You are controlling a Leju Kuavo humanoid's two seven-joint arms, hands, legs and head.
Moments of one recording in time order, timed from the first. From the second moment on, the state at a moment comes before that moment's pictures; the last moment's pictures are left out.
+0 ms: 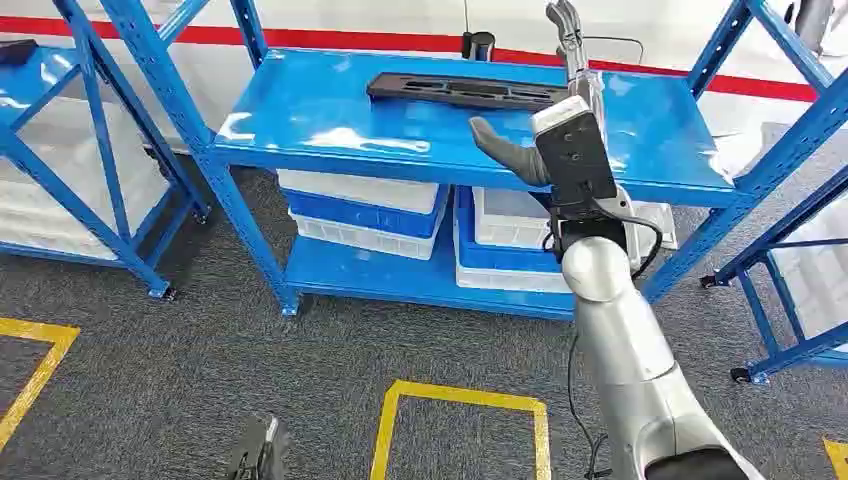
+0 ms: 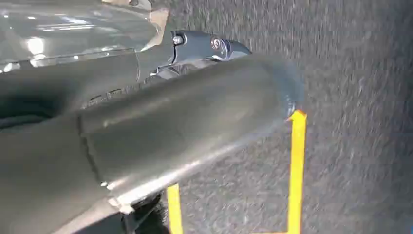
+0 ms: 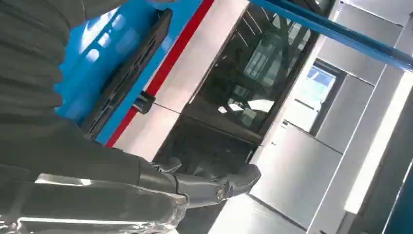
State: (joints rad) left arm -0.23 -0.15 0.05 -0.25 -0.08 0.10 -0.36; right arm -0.73 0.07 0.39 -1.43 0.41 -0.13 -0.09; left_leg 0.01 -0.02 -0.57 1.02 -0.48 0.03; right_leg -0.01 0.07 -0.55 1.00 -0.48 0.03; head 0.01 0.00
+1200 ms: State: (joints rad) left arm -0.23 -0.12 0.13 -0.24 -0.06 0.13 -0.37; right arm -0.72 0.05 0.40 -1.39 0.39 -0.14 -0.09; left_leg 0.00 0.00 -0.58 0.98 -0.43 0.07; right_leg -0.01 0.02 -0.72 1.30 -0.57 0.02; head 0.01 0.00
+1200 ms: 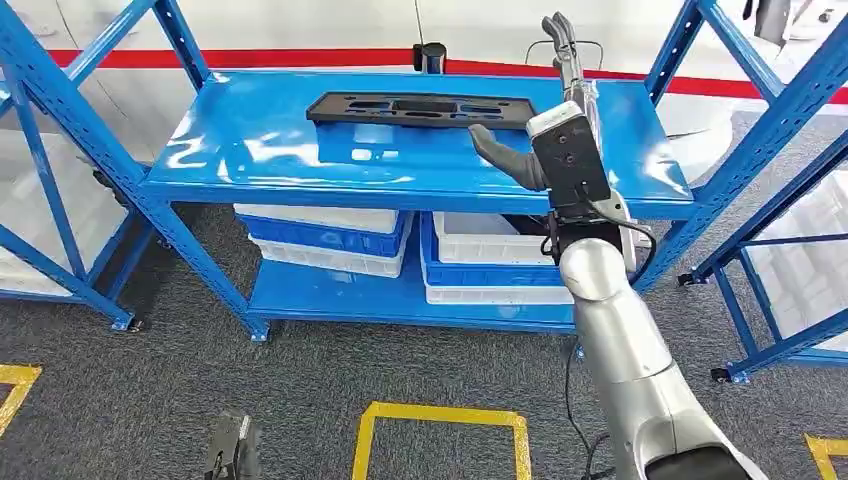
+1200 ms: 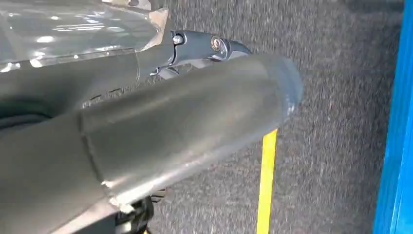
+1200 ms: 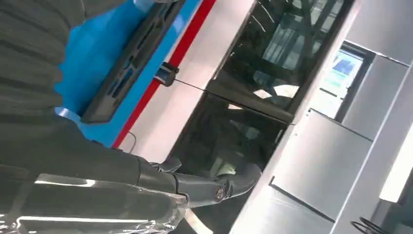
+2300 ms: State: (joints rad) left arm -0.23 -0.13 0.13 -0.24 -0.07 0.13 -0.37; right arm -0.68 0.03 0.38 -1.38 0.39 -0.15 -0.11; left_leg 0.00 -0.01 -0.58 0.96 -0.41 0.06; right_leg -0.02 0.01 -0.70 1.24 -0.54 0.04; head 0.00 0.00
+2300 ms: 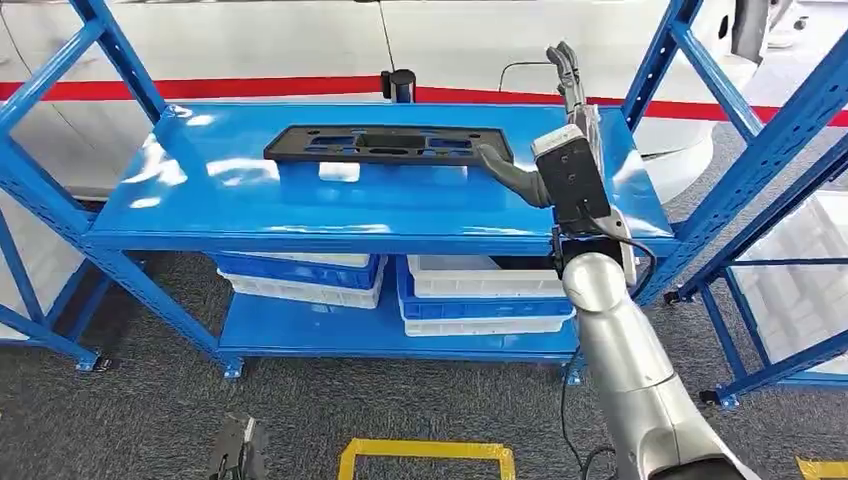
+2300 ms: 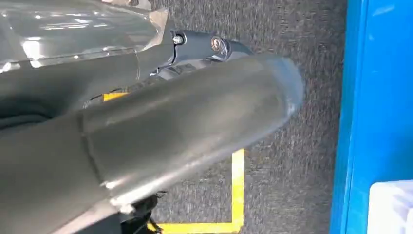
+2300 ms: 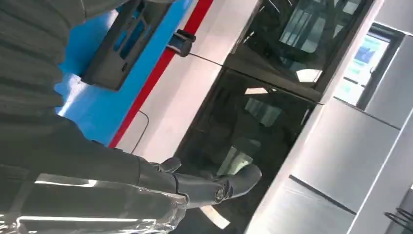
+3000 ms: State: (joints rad) left arm -0.23 -0.14 0.15 -0.24 -0.05 0.13 -0.37; right arm -0.66 0.05 0.38 -1.40 0.42 -0.15 -0.10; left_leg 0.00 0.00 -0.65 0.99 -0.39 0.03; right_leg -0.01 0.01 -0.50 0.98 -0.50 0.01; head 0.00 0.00
